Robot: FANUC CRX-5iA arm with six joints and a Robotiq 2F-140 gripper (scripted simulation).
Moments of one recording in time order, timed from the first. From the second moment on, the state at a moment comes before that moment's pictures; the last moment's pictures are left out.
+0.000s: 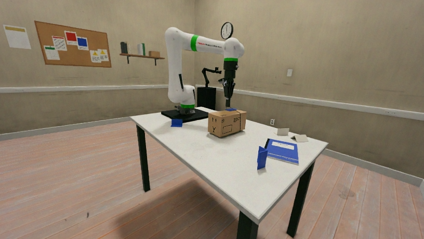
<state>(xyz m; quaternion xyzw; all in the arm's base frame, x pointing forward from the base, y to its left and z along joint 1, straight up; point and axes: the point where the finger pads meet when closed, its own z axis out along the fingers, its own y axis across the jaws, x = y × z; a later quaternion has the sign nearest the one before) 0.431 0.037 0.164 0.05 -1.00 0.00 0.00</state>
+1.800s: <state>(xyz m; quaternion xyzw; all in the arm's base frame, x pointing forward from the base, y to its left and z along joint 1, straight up) 0.461 0.034 0.164 0.05 -1.00 0.00 0.00</state>
